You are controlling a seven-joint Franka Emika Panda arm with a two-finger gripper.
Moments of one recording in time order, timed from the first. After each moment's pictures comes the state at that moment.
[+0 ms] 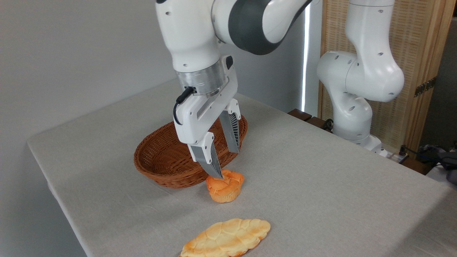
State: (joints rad) arm -0.01 -0.15 -0.01 -2.06 0.01 1.84 1.89
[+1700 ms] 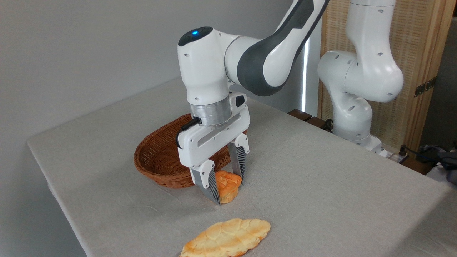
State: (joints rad) arm -0.05 -0.14 -0.01 -2.32 0.10 2.19 2.02
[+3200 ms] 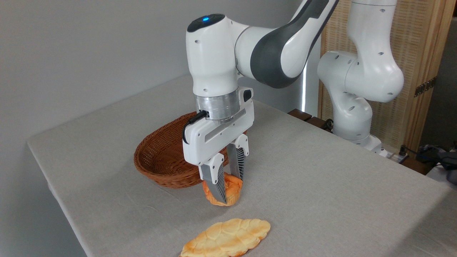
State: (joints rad) arm -0.04 -0.18 0.05 -2.28 0.09 2.19 2.02
